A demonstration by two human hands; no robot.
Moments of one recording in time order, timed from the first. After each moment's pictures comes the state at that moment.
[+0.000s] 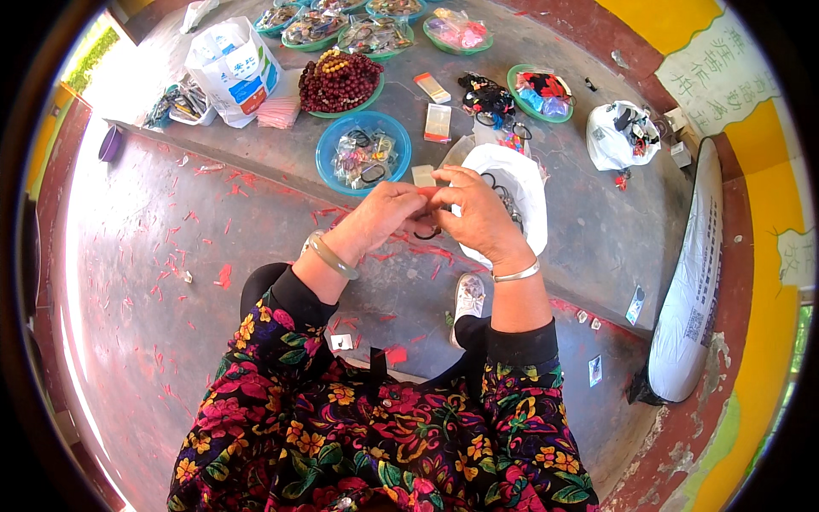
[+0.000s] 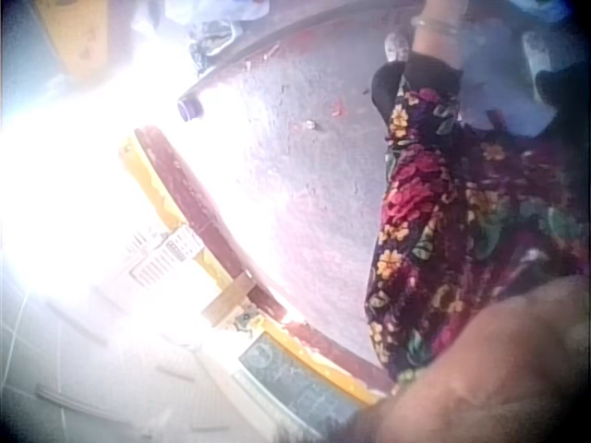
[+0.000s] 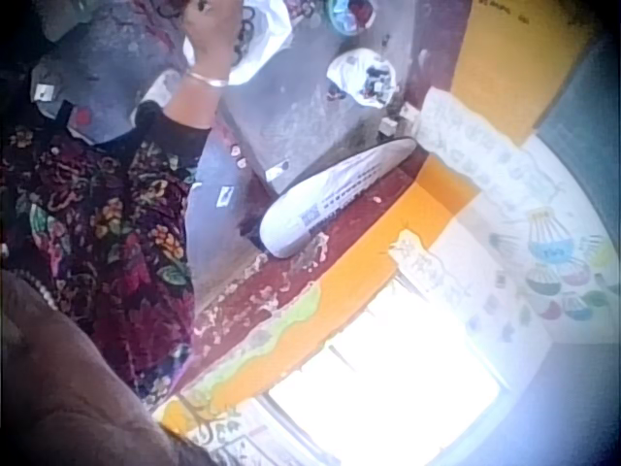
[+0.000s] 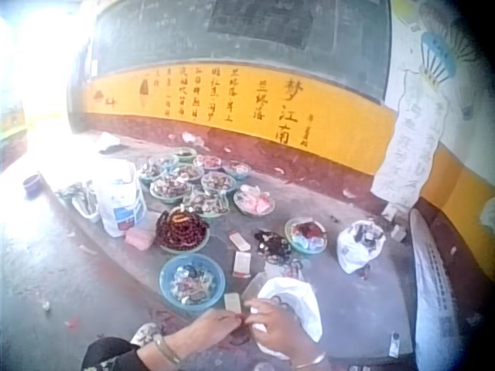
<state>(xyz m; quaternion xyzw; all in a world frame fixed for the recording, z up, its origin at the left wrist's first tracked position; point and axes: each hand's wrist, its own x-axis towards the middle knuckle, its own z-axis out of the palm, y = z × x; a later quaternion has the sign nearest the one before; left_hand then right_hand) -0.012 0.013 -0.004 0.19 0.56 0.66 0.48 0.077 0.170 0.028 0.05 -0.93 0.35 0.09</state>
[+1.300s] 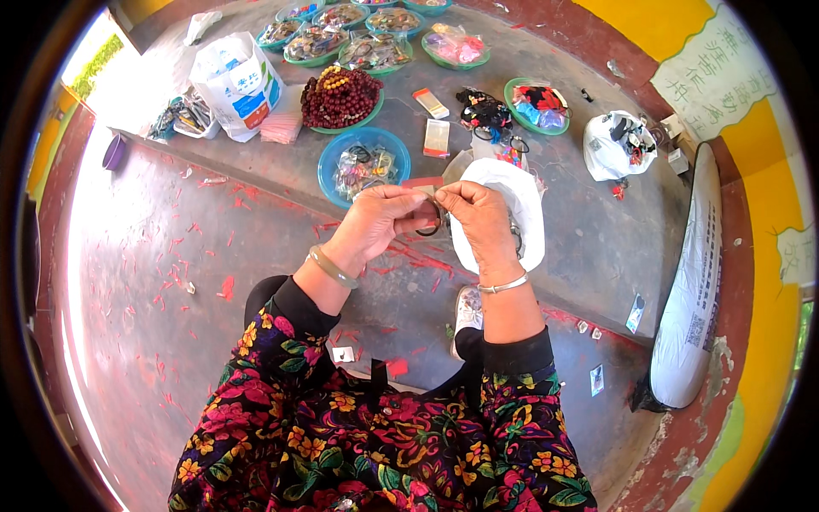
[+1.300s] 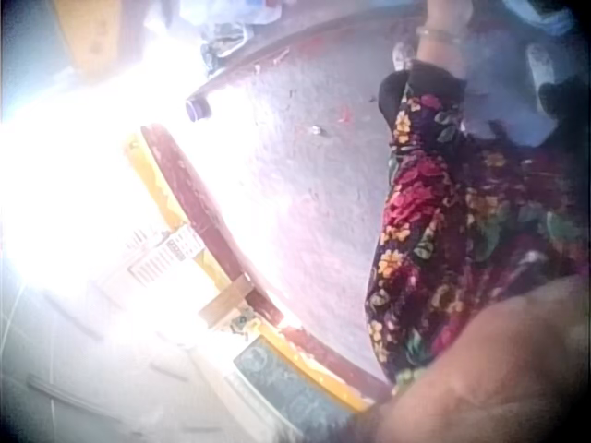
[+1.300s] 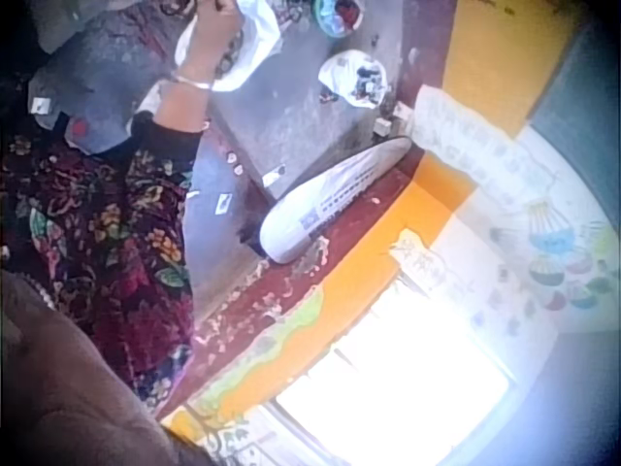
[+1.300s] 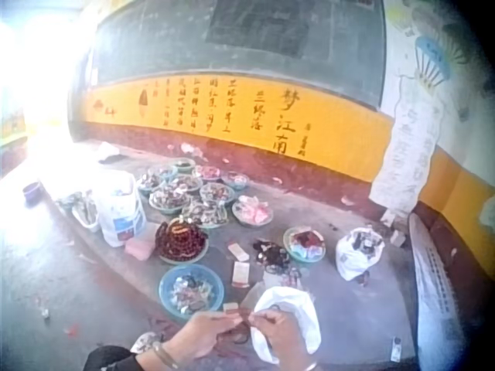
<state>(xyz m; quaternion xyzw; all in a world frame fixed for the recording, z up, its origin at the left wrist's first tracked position) -0.013 0.014 0.004 0.08 0.40 0.80 0.44 0.073 0.165 0.021 -0.13 -0.67 0.72 0.12</state>
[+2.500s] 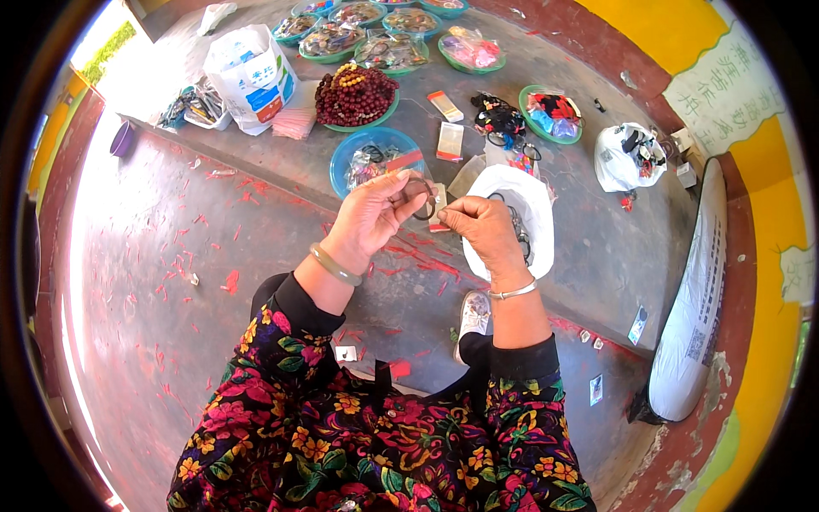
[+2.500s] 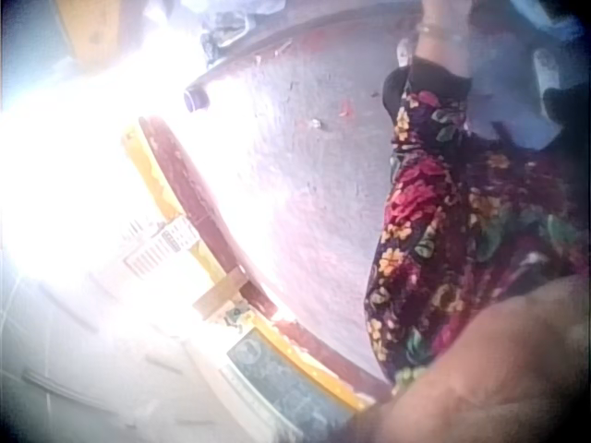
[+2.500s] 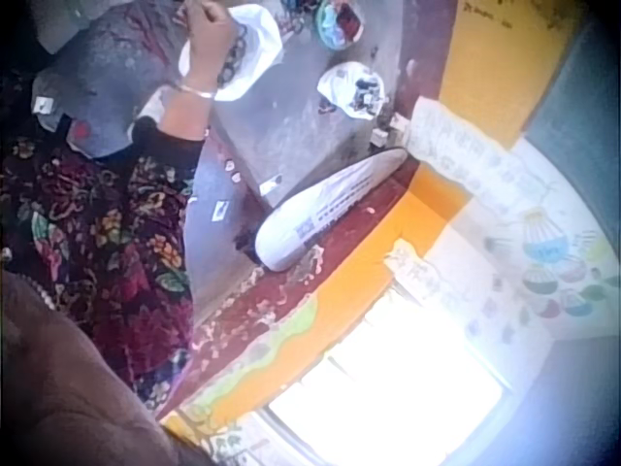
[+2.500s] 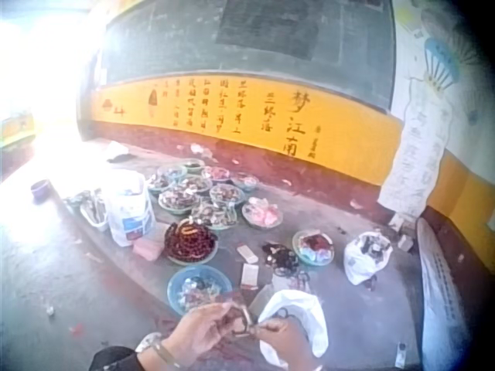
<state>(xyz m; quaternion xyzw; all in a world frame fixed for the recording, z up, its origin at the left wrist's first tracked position) -0.030 -0.001 0.002 0.01 0.26 0.88 0.41 0.073 0.158 0.027 -0.12 -0.75 0.65 0.05</state>
